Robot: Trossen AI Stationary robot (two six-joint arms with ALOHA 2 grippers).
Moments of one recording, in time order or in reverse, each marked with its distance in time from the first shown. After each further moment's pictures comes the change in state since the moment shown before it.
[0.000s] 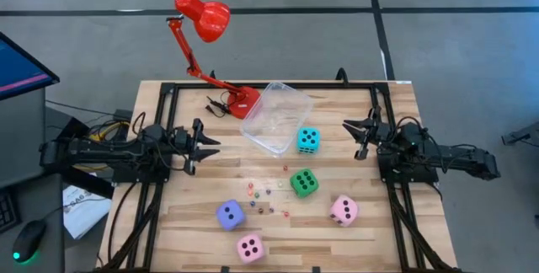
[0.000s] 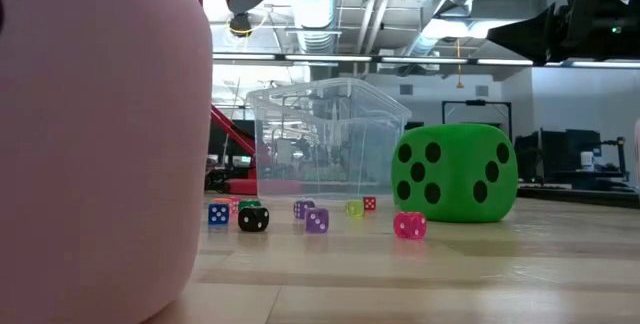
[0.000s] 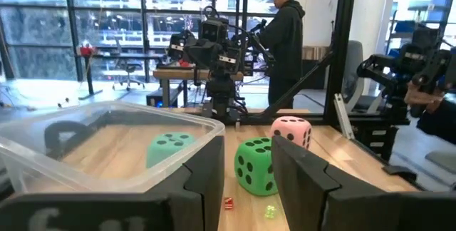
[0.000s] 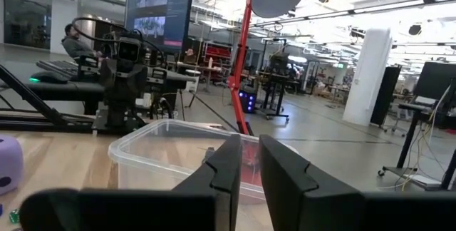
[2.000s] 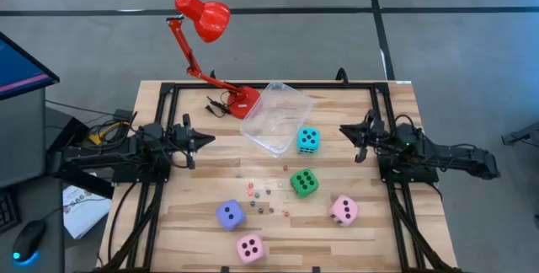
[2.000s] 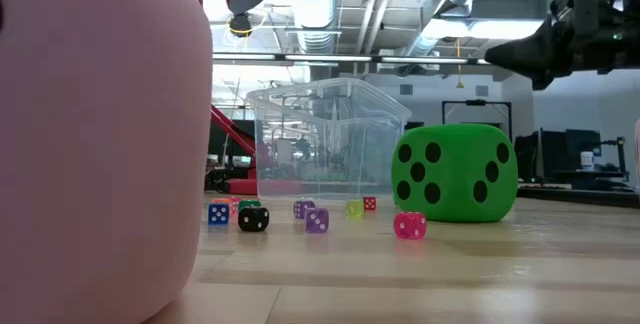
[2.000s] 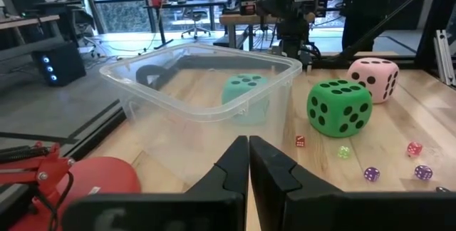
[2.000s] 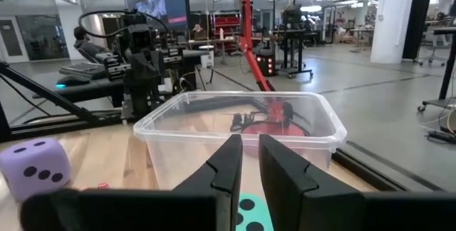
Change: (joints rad) left arm 0.000 -0.289 0.093 -0.599 -0.272 0.138; right arm 0.015 0.000 0.000 -0.124 -0.001 0.254
